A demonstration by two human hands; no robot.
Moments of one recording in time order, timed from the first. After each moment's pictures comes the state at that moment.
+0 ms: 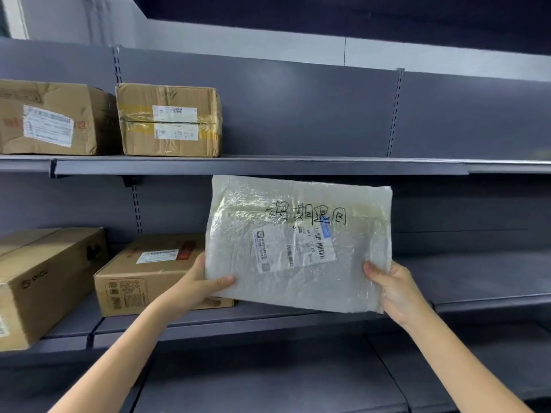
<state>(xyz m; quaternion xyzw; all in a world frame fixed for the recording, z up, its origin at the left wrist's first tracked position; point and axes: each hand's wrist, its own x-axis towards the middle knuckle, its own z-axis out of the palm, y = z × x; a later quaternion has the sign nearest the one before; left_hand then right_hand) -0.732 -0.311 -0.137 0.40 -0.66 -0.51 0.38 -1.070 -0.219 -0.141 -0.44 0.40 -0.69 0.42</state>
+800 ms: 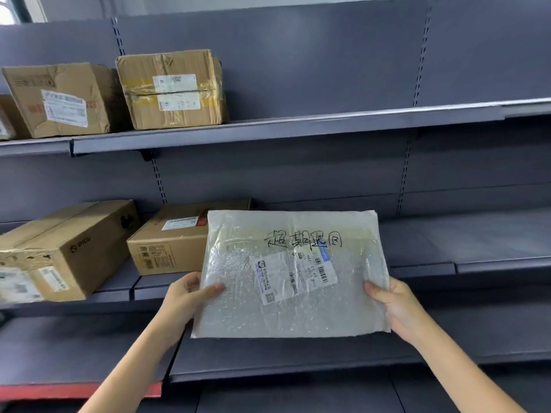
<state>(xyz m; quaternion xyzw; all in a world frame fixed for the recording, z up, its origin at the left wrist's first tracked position) -0.721 -0.240 -0.190 0.46 -0.54 -0.51 0.48 -1.082 -0.199 -0.230 -0.41 0.41 -0.61 0.54</state>
